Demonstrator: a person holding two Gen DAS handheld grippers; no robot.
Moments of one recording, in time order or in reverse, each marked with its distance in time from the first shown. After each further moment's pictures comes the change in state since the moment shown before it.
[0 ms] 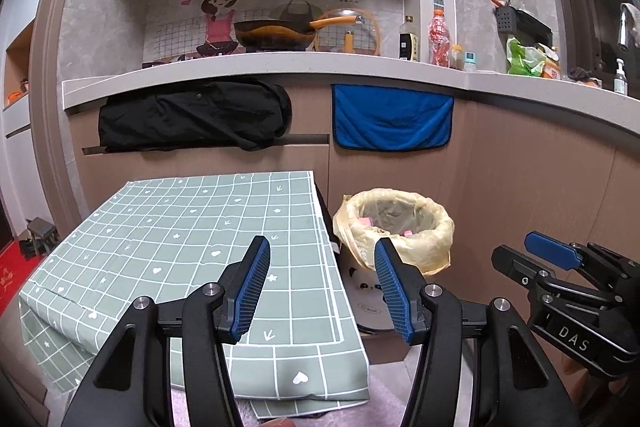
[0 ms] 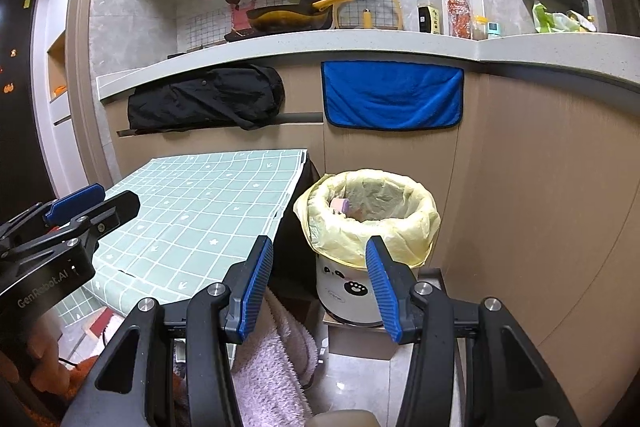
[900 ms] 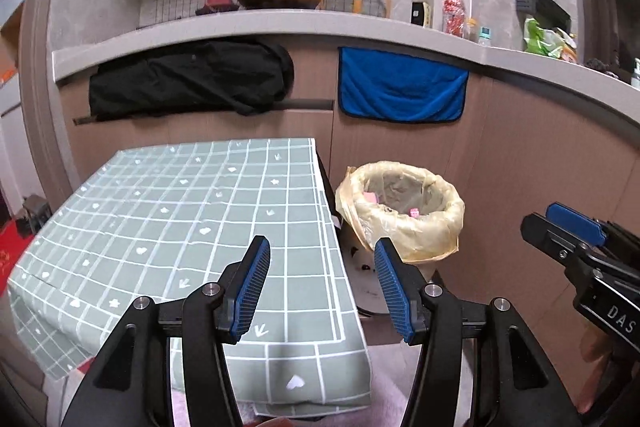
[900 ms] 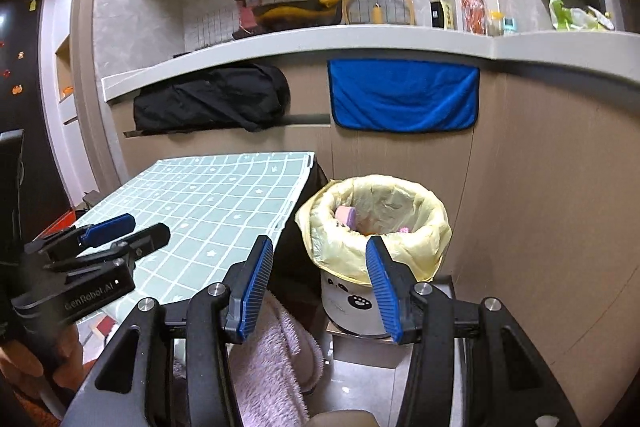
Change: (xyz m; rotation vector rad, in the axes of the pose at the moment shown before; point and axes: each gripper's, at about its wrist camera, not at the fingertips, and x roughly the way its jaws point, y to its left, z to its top) left arm 0.043 0.009 0.002 -0.024 0.113 0.003; right arm 0.023 -0.012 0.020 -0.005 0.010 0.056
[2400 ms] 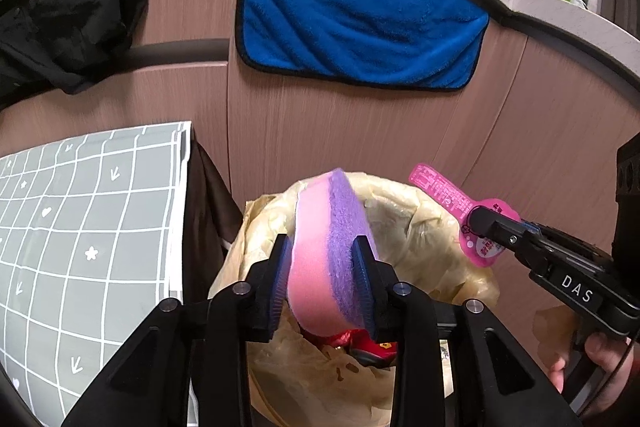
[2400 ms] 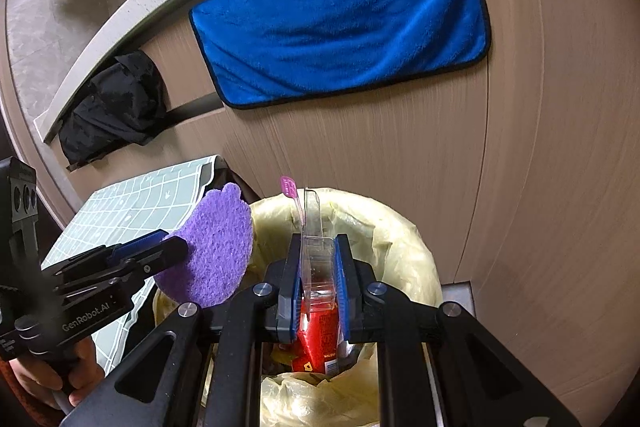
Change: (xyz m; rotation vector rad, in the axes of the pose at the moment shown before) left arm 0.326 -0.075 0.083 0.005 0.213 -0.247; right arm 0.270 -0.166 0.049 0.188 0.160 0.049
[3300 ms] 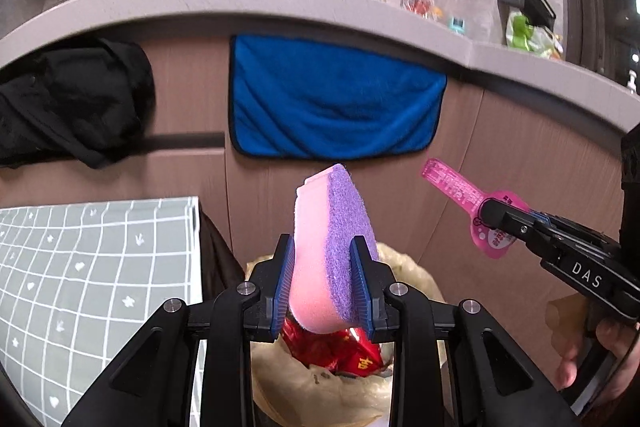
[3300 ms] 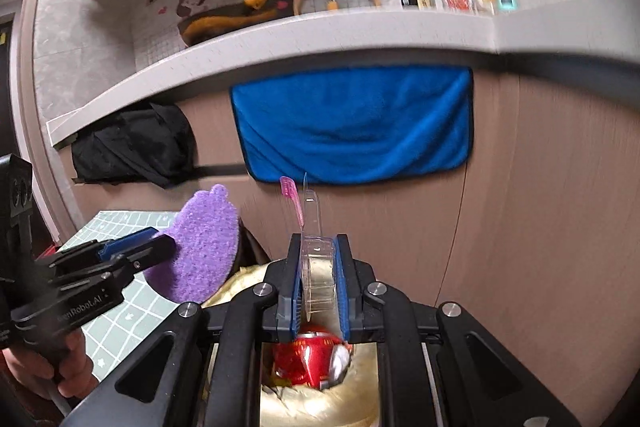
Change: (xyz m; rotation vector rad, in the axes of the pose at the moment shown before) left arm -0.072 -0.024 0.022 0.061 -0.187 -0.017; right arm -0.089 0.030 0.034 -0.103 -0.177 -0.050
